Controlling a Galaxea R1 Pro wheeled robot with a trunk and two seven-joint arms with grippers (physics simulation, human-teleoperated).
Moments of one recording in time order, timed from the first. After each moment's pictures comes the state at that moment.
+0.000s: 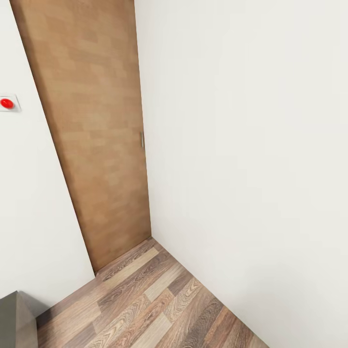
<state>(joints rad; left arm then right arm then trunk) 0.00 0.02 0.01 0.00 0.00 -0.05 -0.01 0.00 0.00 0.00 0.01 0.00 0.00 0.00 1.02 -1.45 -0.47</state>
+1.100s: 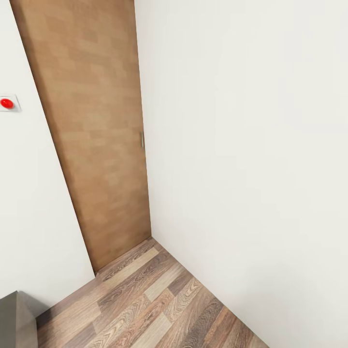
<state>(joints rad) 0.00 0.02 0.01 0.00 0.00 -0.08 -0.01 0.00 0.01 0.00 0.02 0.00 0.00 -0.01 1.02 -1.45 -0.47</state>
